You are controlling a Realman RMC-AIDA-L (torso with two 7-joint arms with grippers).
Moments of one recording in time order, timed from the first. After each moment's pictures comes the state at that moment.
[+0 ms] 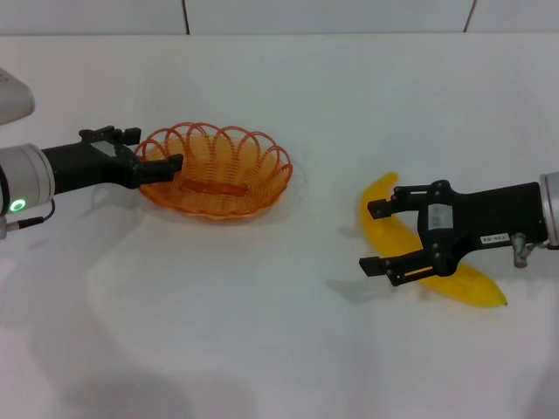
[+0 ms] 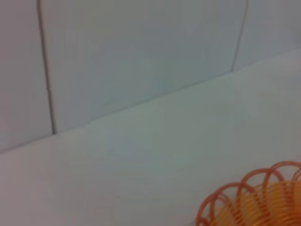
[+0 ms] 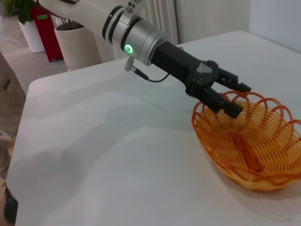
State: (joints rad) left arm -0.63 -2.03 0.82 0.45 1.88 0.98 -1.30; right arm 0.44 2.04 -1.04 -0.85 -1.98 -1.54 1.44
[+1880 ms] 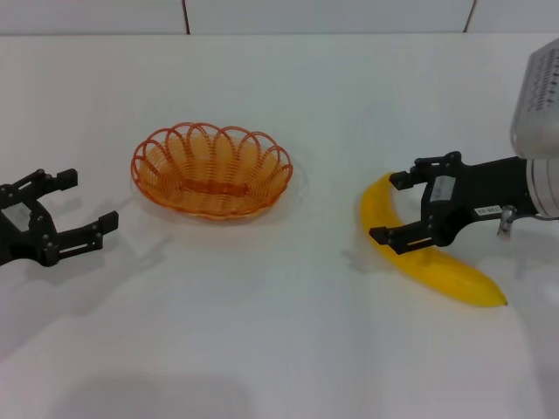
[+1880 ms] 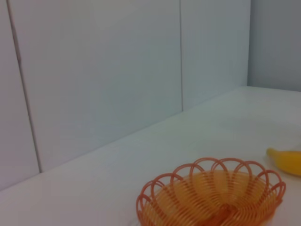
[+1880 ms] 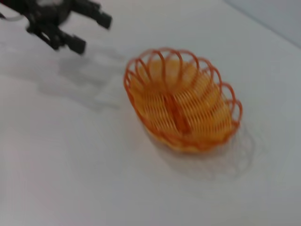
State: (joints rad) left arm -0.30 -2.00 0.81 0.59 1.70 1.38 -0.99; right arm 0.29 2.05 -1.36 -1.35 -2.13 -1.32 1.89
